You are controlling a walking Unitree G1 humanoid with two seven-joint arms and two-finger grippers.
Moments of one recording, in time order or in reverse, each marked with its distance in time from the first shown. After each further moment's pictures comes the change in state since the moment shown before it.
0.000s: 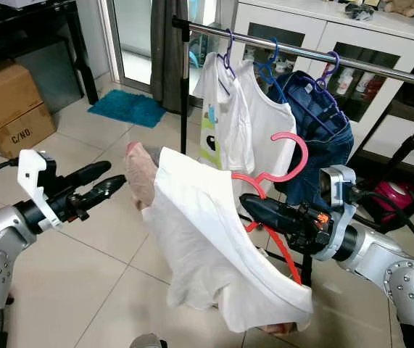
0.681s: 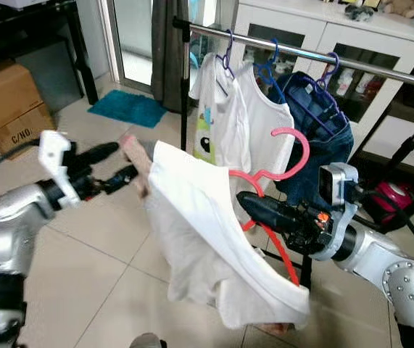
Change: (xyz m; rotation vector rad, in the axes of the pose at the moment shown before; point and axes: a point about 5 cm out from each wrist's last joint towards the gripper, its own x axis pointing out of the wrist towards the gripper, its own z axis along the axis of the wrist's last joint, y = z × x) left arm 0.039 0.012 0.001 0.032 0.015 -0.032; right arm 0.007 0.008 0.002 0.001 -0.026 0.056
